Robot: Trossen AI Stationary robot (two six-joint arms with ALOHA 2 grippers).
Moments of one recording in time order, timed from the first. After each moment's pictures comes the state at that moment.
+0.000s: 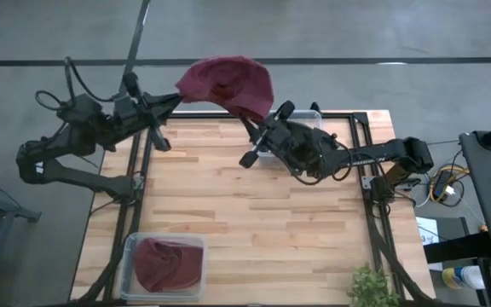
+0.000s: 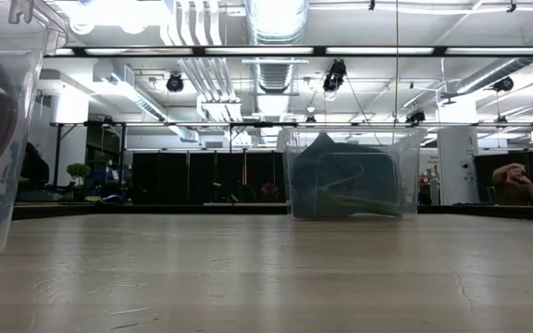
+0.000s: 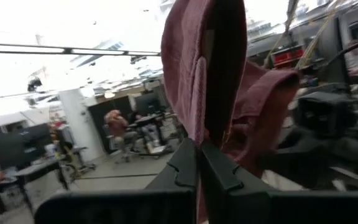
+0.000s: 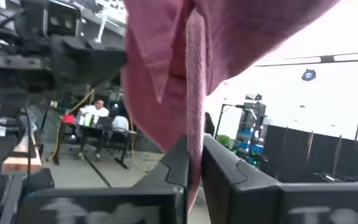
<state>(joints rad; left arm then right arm) 0.08 0.93 1.30 -0.10 -0.33 0.38 0.07 1.64 1.36 0.77 0.55 -0.50</state>
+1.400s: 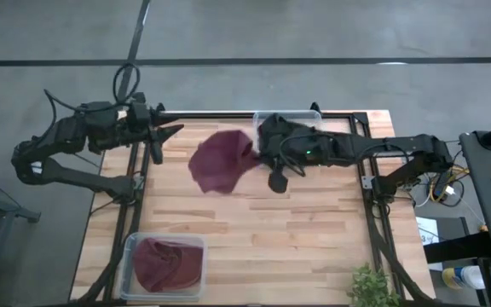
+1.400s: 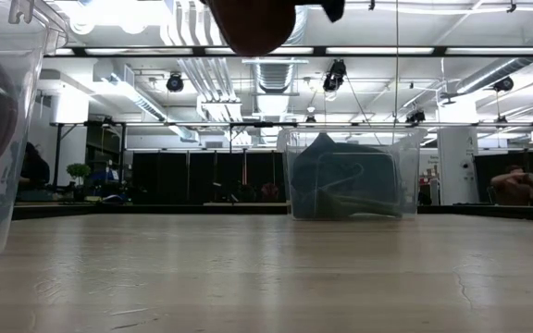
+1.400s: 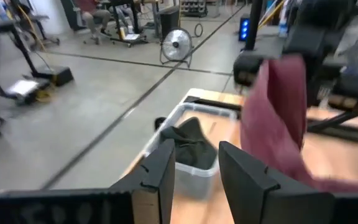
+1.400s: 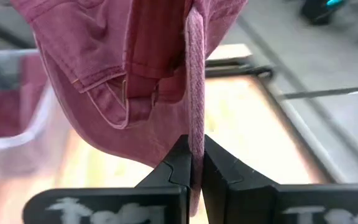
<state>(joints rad) 0.08 0.85 1.36 -0.71 -0.35 -0.03 0.01 1.44 1.37 -0.37 0.17 0.07</state>
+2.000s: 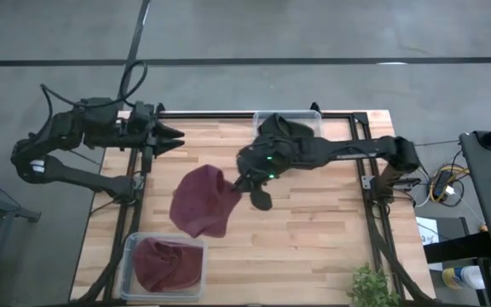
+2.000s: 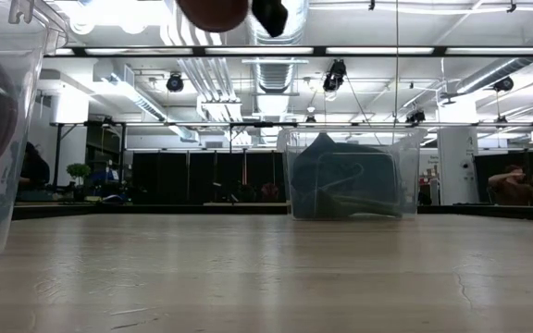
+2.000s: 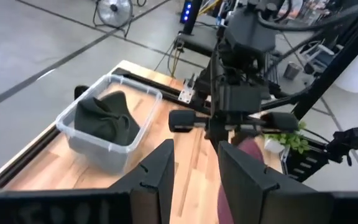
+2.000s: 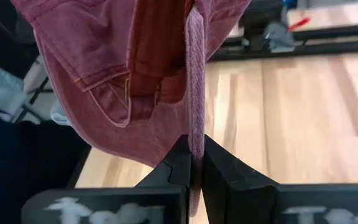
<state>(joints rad) 0.08 0.90 1.47 -0.84 -0.05 -0.30 0.01 1.74 1.61 -0.42 -0.32 0.14</state>
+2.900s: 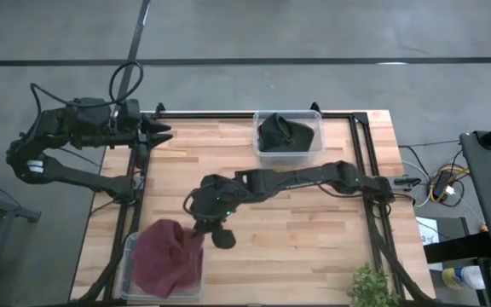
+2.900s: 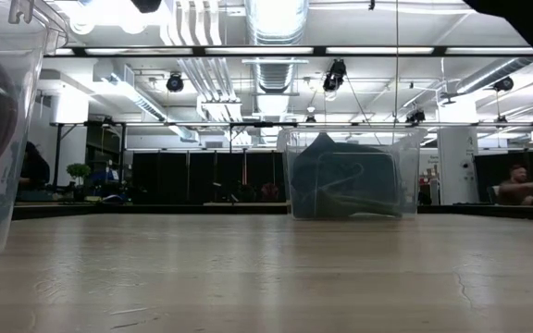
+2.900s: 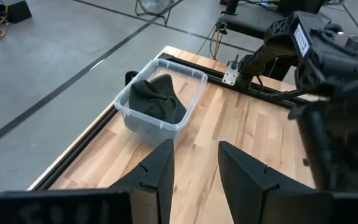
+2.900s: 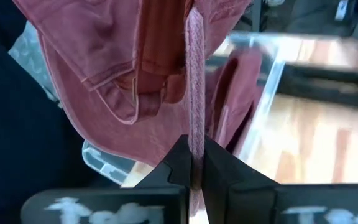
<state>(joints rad) 0.08 0.88 1.53 -1.04 -0.21 -0.24 0.16 2.33 2.35 -0.54 -0.44 0.07</state>
